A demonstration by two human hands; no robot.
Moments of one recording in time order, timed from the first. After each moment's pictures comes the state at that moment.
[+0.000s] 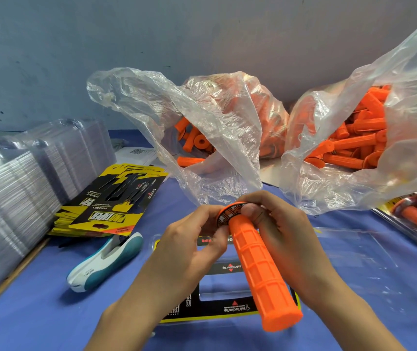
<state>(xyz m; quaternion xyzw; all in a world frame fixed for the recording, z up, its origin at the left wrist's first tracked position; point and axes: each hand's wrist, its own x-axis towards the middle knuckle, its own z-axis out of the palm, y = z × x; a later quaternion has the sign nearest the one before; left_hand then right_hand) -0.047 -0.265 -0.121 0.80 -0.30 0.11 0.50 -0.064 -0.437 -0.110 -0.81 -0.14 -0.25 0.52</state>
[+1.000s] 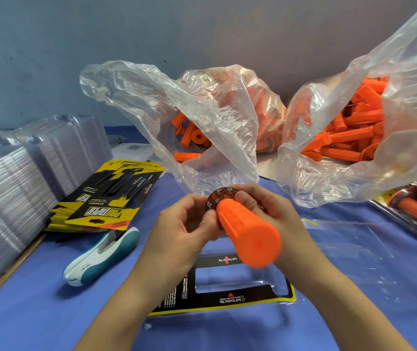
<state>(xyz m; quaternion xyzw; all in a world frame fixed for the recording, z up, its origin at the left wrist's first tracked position) -0.044 -0.271 -0.119 0.74 -0.21 0.05 0.64 -0.057 -0.434 -0.112 -0.70 -0.10 -0.11 0.70</state>
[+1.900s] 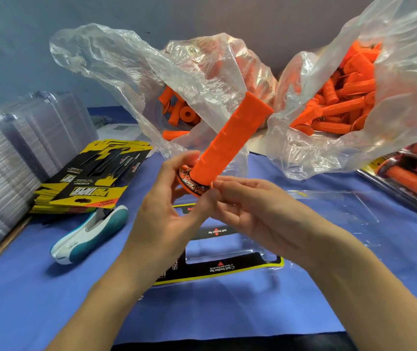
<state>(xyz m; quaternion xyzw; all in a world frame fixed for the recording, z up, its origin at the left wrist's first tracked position) -0.050 -0.271 -0.132 0.74 -0.28 0.12 0.60 -0.067 -0.440 -0.115 -0.49 -0.09 0.16 0.85</state>
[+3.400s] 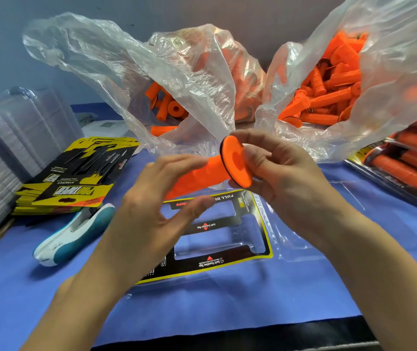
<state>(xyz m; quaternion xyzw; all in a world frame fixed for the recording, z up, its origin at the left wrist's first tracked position) -0.060 -0.266 -0.115 0.81 -0.38 0.25 0.38 -0.075 -0.468 -0.097 -0.62 -0.13 -0.07 0.77</state>
